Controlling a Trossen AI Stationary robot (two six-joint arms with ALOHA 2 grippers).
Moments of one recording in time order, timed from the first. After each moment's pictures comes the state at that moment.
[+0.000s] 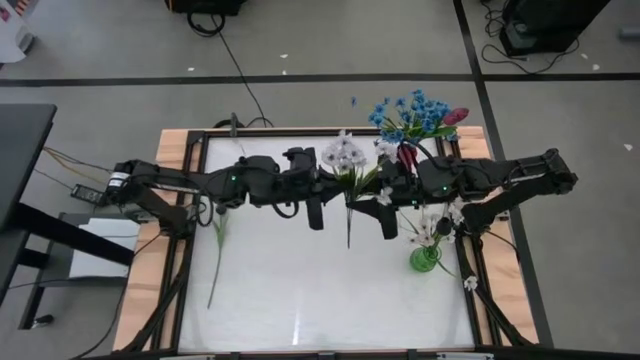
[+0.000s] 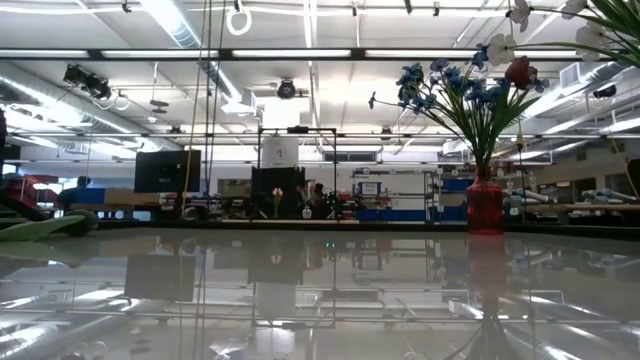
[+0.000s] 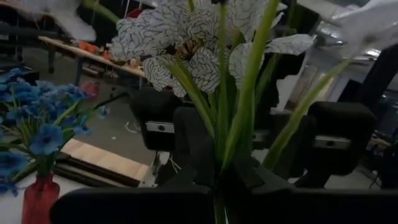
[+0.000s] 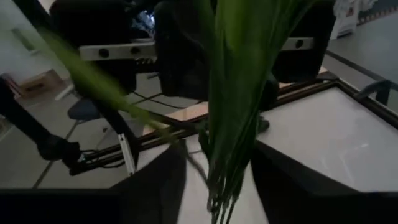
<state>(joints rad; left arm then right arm) -0.10 1.51 1.41 0.21 -0.21 -0.32 0.20 1.25 1.37 -0.38 0.19 0.42</state>
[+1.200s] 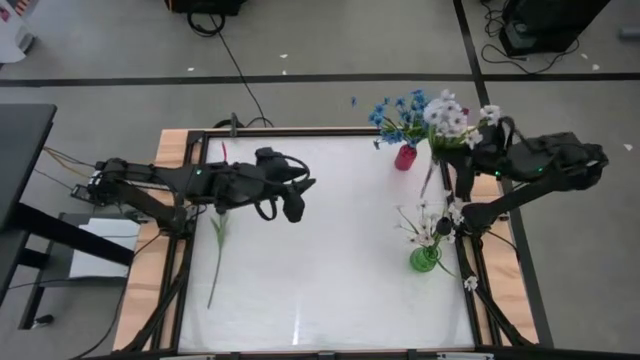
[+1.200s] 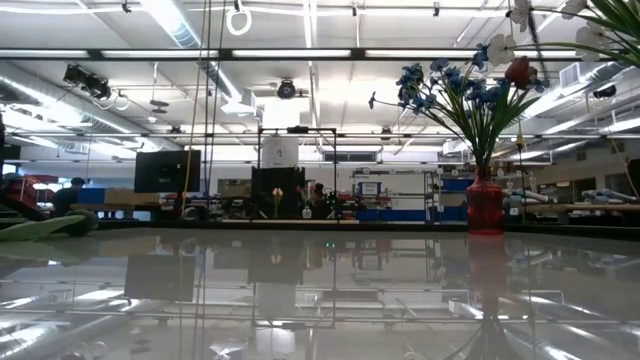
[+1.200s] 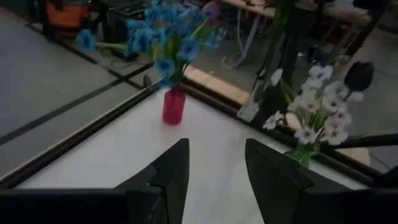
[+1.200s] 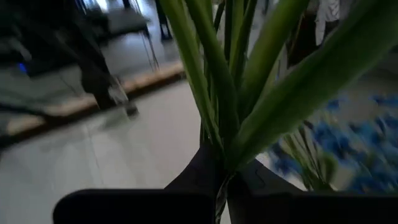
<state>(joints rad) -0.15 1.34 1.41 -0.43 -0.56 -0.45 0.29 0.79 1.37 -1.06 0.72 0.46</state>
